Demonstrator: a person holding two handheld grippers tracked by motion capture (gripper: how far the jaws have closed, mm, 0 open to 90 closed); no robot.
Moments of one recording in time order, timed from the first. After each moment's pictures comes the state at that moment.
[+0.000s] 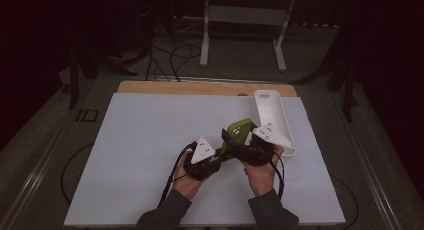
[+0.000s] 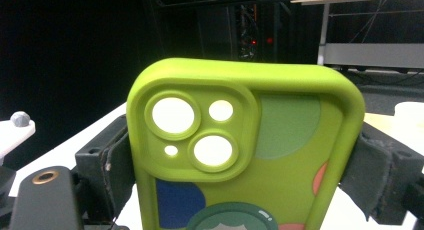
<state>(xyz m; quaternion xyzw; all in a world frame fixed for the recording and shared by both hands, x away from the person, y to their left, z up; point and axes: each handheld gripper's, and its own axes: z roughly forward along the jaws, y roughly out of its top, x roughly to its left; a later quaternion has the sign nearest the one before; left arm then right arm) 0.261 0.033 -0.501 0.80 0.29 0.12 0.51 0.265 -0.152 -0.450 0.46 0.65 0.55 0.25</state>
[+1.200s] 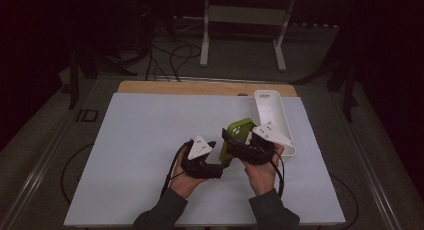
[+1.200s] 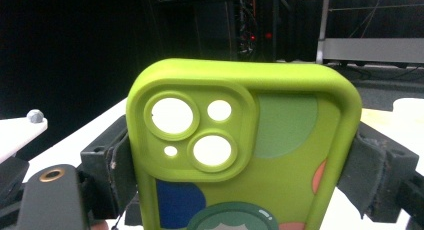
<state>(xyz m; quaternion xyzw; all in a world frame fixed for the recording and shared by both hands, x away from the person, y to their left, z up) 0.266 0.040 -0.502 0.80 0.31 0.10 0.50 0.267 -0.152 -0.448 0.47 0.65 0.54 0.24</state>
